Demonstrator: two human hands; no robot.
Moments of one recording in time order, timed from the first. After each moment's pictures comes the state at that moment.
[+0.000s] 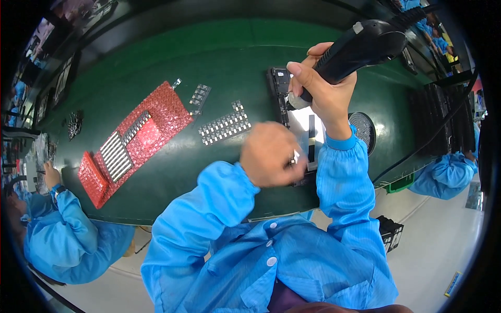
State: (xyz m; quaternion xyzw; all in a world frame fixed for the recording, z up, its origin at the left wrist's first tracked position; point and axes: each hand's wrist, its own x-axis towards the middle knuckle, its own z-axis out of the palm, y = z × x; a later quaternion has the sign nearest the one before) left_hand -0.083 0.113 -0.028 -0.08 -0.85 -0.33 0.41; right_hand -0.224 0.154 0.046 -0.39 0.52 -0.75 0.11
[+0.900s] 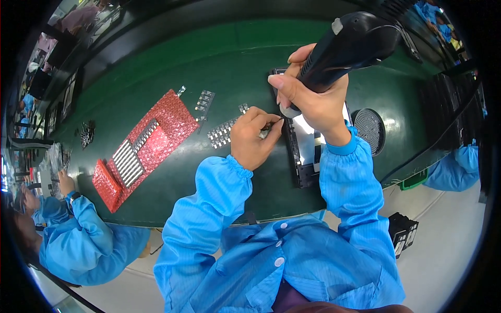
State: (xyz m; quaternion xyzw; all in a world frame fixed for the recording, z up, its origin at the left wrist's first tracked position) left_hand -0.092 0.088 -0.035 0.14 -0.82 -0.44 0.34; right_hand -0.210 0.154 0.050 -0.44 0.51 -0.73 0.14
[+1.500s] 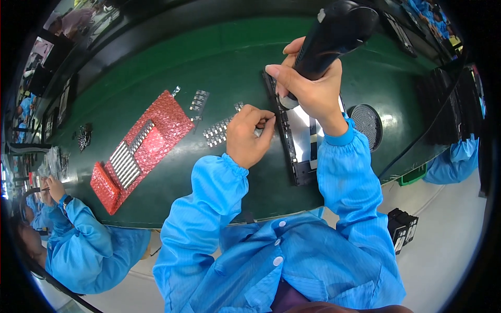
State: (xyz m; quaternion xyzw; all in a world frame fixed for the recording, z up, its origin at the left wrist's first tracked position) left_hand -0.091 0.089 -0.033 0.14 -0.82 -0.44 0.33; right_hand -0.219 0.155 0.046 -0.42 0.55 -0.71 0.13
